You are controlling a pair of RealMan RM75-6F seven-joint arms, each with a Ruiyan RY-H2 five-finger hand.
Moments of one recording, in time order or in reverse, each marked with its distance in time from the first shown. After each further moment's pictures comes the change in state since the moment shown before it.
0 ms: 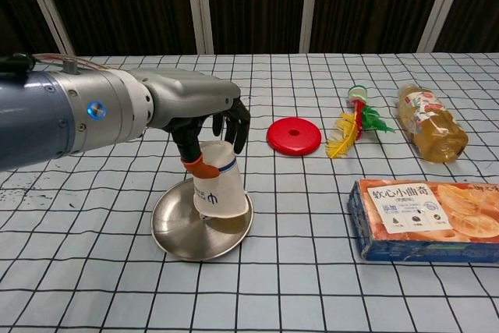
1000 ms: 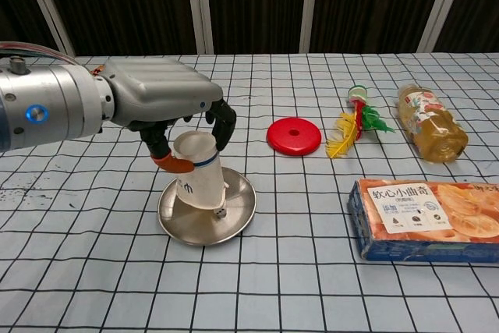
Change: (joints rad) left arm 0.052 0.130 0.137 0.083 0.404 -0.132 -0.162; right arm 0.000 0.002 -0.001 -0.011 0.006 -0.011 -0.007
